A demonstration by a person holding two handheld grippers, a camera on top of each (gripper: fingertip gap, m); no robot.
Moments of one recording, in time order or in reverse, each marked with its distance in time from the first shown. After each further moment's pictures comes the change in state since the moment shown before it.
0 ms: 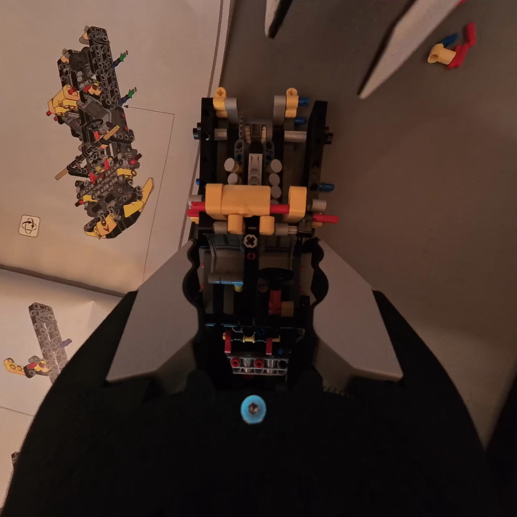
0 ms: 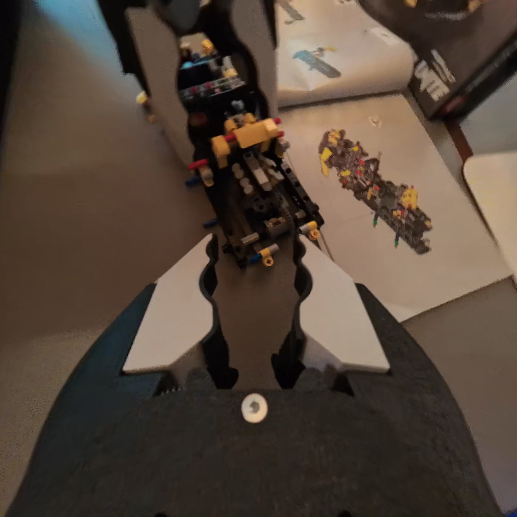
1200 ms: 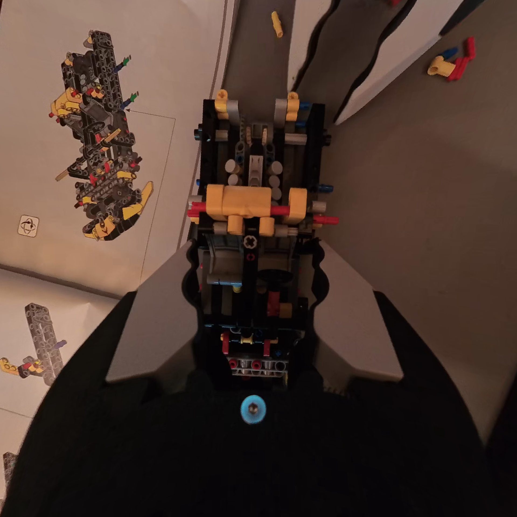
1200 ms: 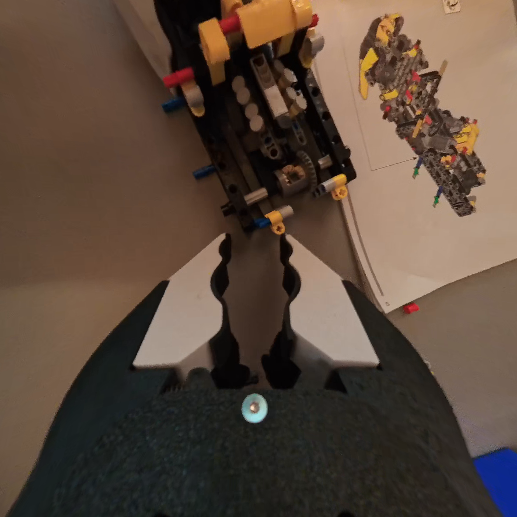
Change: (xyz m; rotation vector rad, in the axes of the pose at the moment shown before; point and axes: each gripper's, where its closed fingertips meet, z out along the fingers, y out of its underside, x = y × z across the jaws) left arm 0.002 -0.004 0.002 0.007 -0.014 -0.019; right arm -0.004 0.046 0.017 -0.295 -0.004 -0.036
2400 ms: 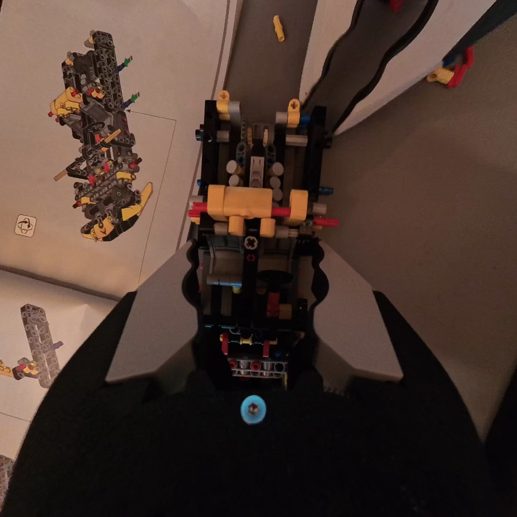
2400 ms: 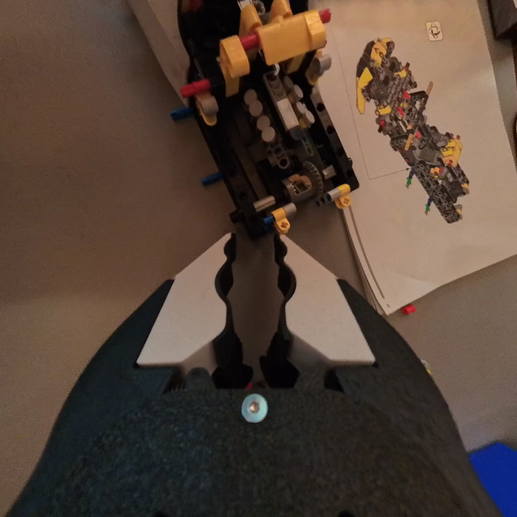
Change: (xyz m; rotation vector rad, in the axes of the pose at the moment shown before) left arm 0.000 -0.002 0.001 0.005 0.004 -0.016; right arm -0.004 -0.004 -0.001 0.033 0.056 -0.030
